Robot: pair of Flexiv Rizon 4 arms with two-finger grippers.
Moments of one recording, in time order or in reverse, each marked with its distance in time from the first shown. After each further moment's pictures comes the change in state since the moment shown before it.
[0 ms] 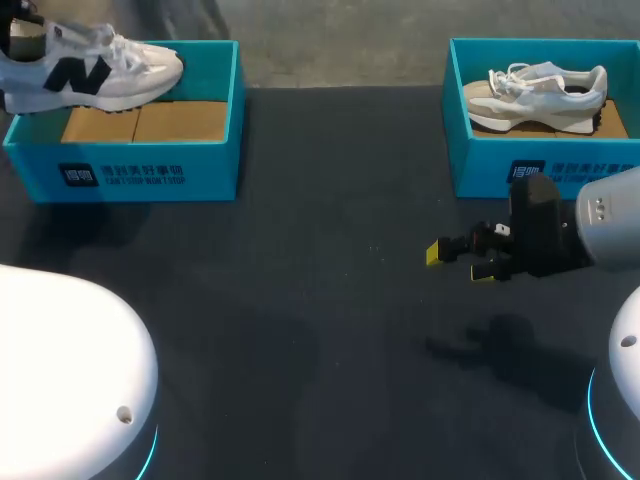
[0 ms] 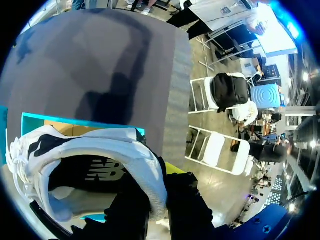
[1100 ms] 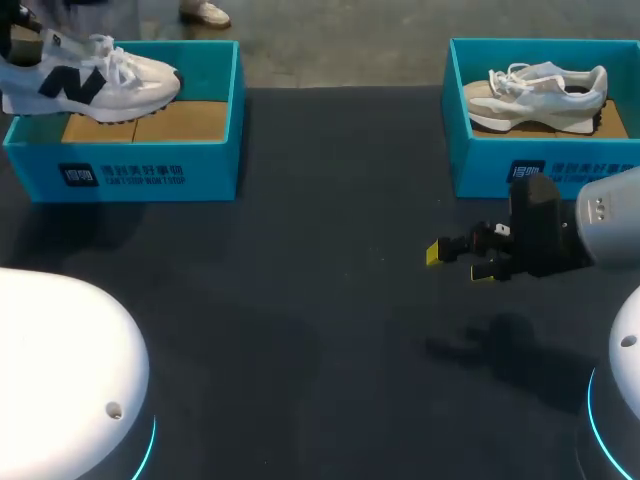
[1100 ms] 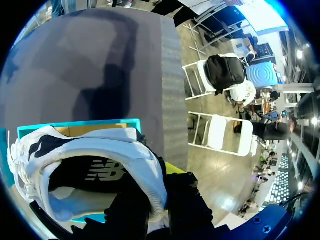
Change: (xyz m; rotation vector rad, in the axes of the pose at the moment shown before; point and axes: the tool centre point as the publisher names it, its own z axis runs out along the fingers) left arm -0.004 0.019 0.012 -0.084 -0.011 0.153; right arm 0.000 0.000 0.000 0.000 0.000 0.000
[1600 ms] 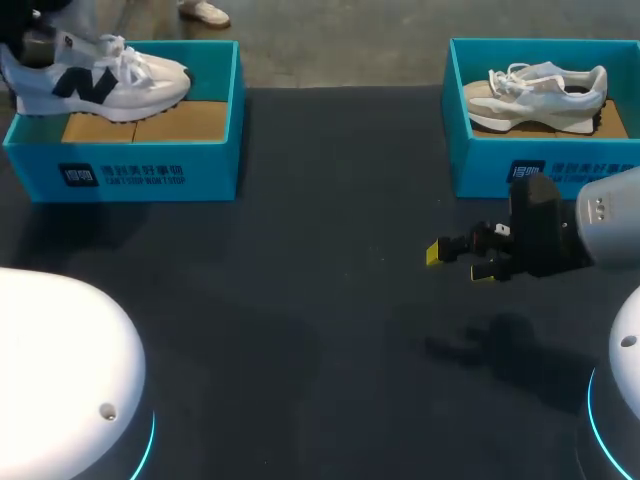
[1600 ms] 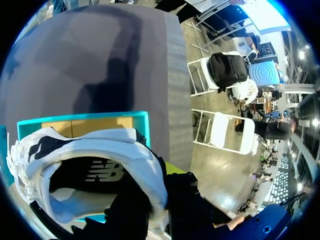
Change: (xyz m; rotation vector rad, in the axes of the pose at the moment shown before) left arm -0.016 0.012 0.007 -0.024 -0.001 -0.015; right arm 0.000 0.000 0.000 0.000 0.000 0.000
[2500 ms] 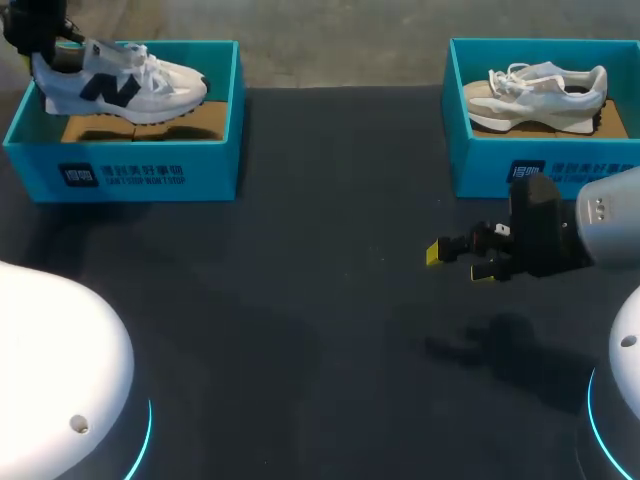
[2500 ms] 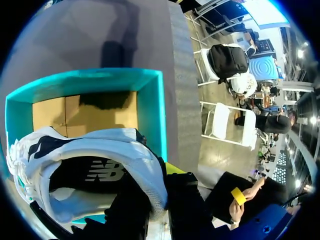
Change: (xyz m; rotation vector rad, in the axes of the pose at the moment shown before) left arm -0.032 0.062 0.046 -0.033 0.027 0.013; right arm 0.000 0.000 0.000 0.000 0.000 0.000
